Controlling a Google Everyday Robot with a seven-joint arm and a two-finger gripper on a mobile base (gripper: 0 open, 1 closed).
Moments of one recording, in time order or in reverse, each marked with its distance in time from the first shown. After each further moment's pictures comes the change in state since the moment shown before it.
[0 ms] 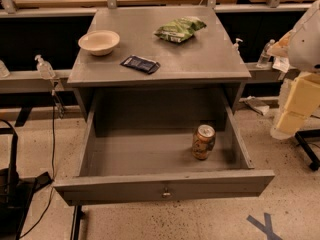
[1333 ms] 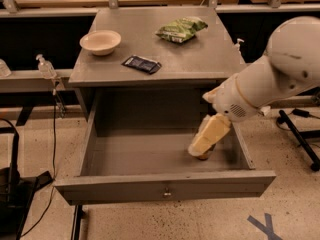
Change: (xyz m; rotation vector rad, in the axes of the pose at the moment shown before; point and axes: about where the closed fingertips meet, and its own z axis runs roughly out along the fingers) arm -0.083 0.010 0.165 -0.176 -0.366 0.150
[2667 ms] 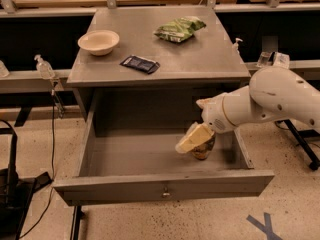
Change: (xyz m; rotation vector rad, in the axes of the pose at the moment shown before) arm 0.012 -0.047 0.084 0.095 -0.173 0.067
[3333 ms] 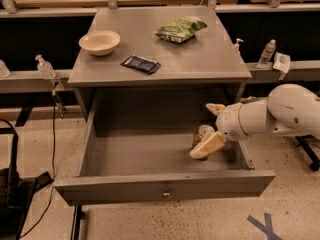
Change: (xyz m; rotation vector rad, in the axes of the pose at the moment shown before) arm 0.045 -0.024 0.002 0.023 -0.085 -0.086
